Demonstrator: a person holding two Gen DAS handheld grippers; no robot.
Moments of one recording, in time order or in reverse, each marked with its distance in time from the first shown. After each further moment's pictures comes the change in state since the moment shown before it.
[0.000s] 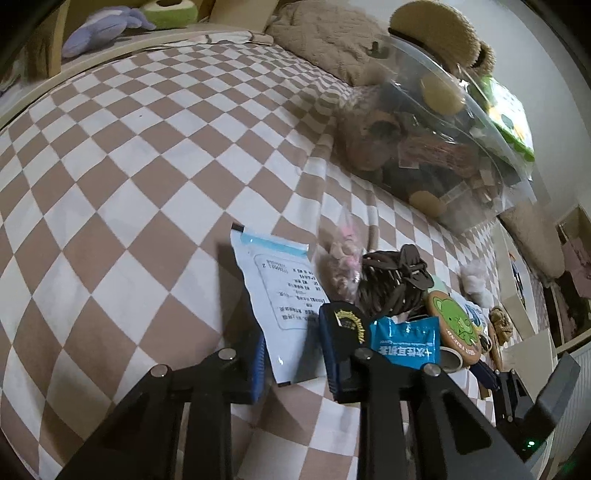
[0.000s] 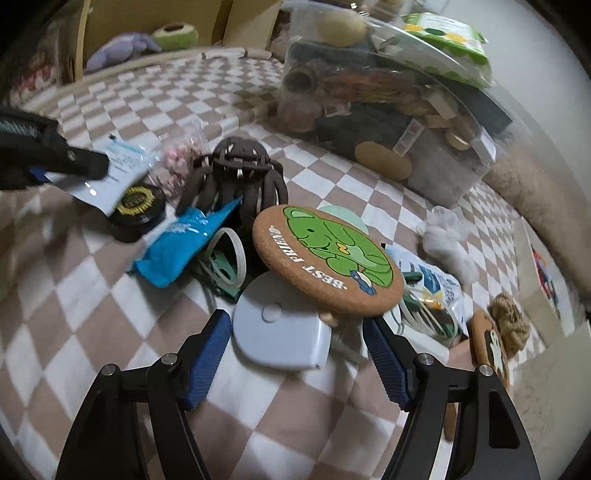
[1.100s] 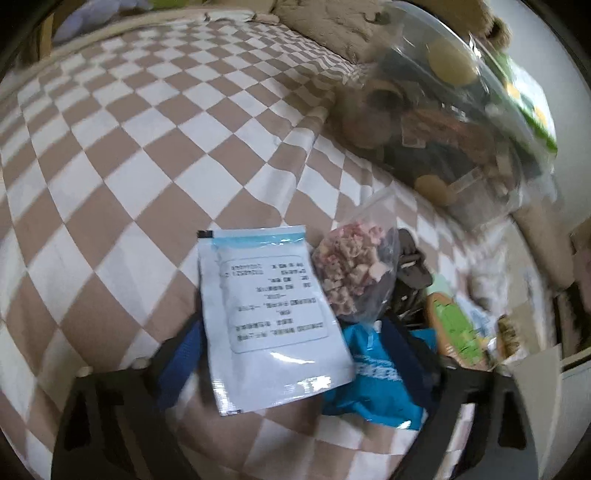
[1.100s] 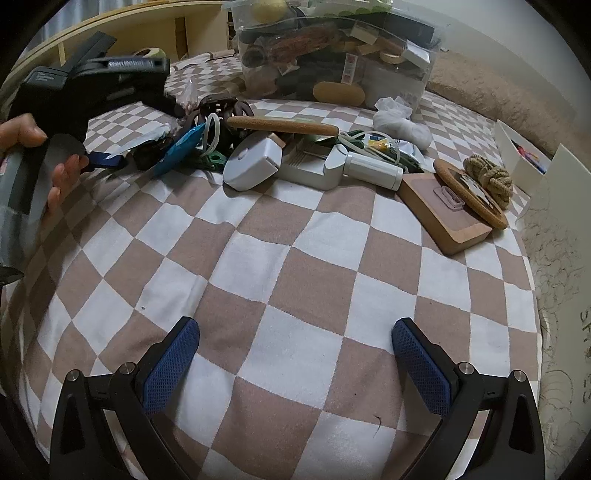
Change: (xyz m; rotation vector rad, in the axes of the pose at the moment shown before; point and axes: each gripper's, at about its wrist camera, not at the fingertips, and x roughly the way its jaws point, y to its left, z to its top) left arm 0.039 -0.039 -0.005 -0.025 0.048 0.060; right arm -0.049 -0.025 -0.102 0.260 0.043 0.125
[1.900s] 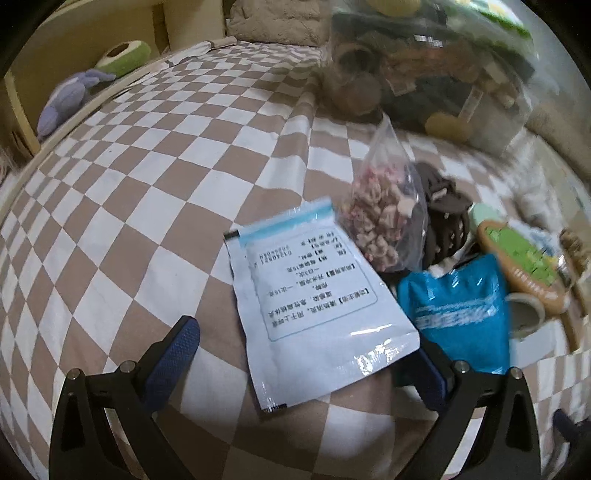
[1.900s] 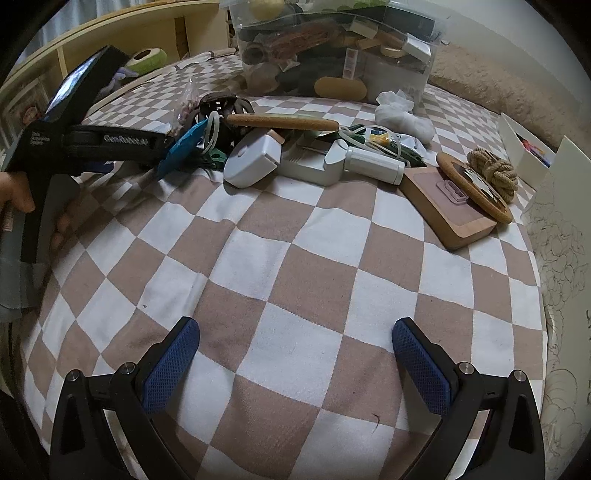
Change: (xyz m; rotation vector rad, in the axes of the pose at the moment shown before) left arm 0.005 -0.006 -0.015 0.293 -0.039 0.209; right arm 0.002 -0.003 0.002 0.016 0.021 0.032
